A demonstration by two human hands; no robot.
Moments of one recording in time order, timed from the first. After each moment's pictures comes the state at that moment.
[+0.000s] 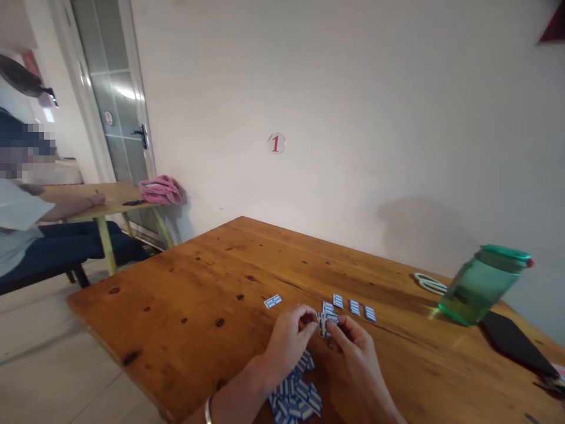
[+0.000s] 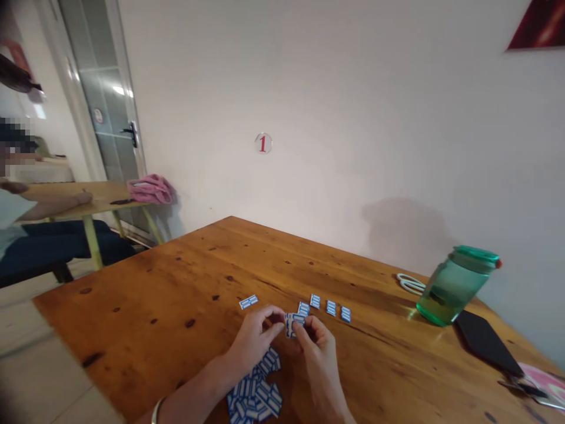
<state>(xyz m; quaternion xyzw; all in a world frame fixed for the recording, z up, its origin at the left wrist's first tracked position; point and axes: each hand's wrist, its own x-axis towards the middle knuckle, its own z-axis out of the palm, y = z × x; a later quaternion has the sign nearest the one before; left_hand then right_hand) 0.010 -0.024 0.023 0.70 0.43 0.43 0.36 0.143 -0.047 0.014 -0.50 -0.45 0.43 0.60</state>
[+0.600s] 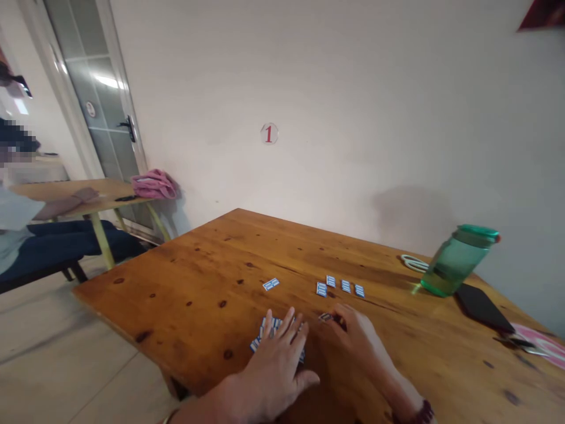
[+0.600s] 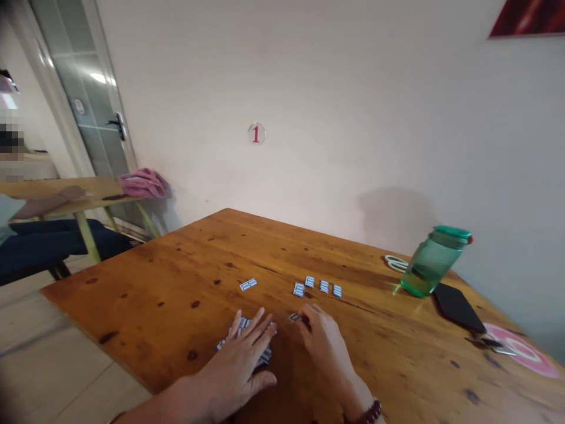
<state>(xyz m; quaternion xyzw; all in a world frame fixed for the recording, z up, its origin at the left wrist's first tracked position) -0.031 -0.096 0.036 0.88 0.41 0.11 0.23 0.170 -0.066 0.017 -0.62 -0.72 0.13 0.30</state>
